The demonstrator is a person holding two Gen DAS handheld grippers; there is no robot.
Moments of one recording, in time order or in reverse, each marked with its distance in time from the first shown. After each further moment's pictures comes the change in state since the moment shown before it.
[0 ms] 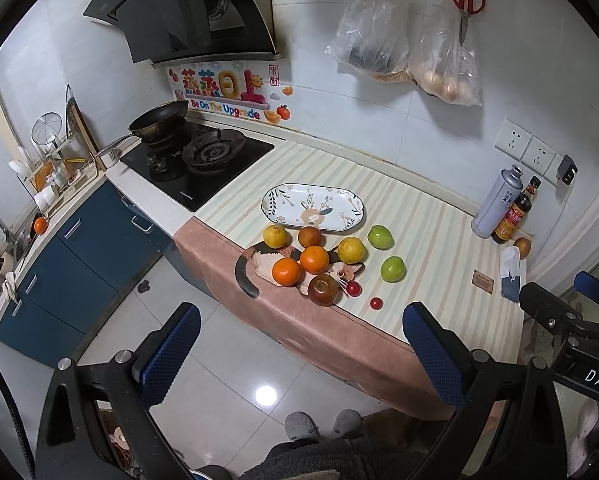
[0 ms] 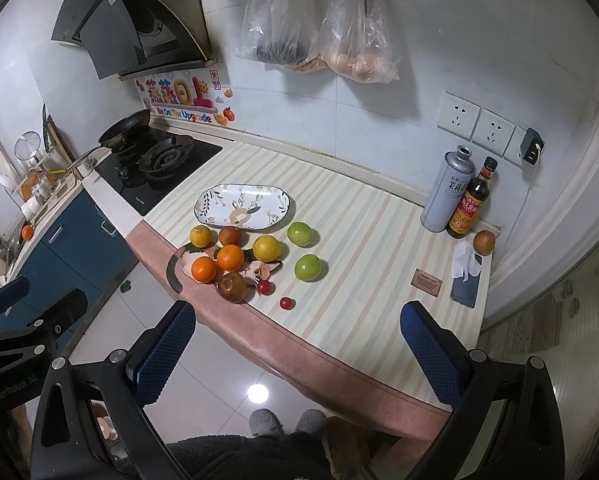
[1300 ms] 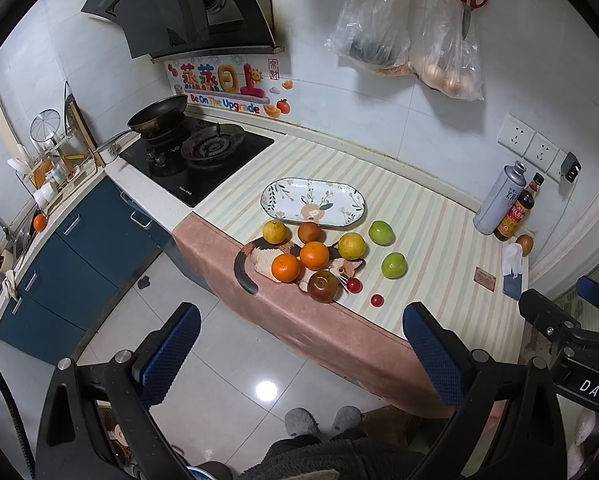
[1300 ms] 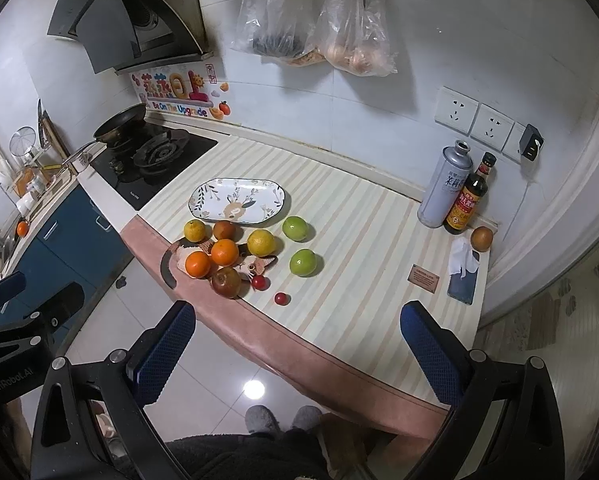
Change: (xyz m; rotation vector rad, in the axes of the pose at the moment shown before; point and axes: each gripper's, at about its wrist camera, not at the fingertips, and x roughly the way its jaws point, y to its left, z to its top) left arm 0.007 -0.002 -0.010 0.007 0.015 0.005; right arm 0.010 -0.005 0.000 -0.002 0.022 -0.011
